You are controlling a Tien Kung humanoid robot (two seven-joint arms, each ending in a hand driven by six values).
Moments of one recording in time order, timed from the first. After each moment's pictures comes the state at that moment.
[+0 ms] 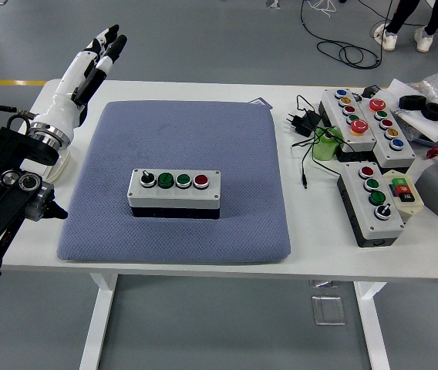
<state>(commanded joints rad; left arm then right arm) -0.59 0.32 -1.11 -1.26 1.07 0.19 -0.01 0.05 -0.14 1.19 0.18 -1.18 -0.07 -0.38</state>
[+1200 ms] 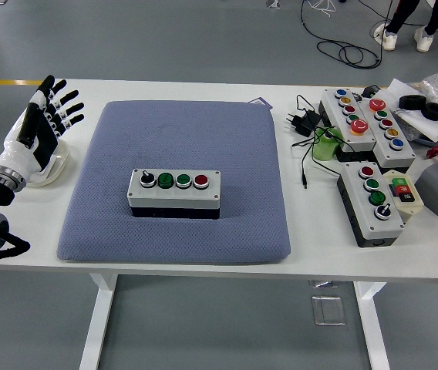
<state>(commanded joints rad) -0.42 0.36 -1.27 -1.20 0.79 0.02 -0.03 0.04 -0.14 1.21 0.18 -1.20 -0.07 -0.38</state>
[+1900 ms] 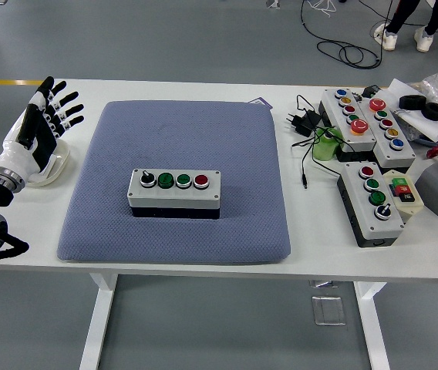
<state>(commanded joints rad) -0.41 0.37 -1.27 -1.20 0.79 0.02 -0.02 0.05 -0.14 1.21 0.18 -1.21 -0.07 -0.38</state>
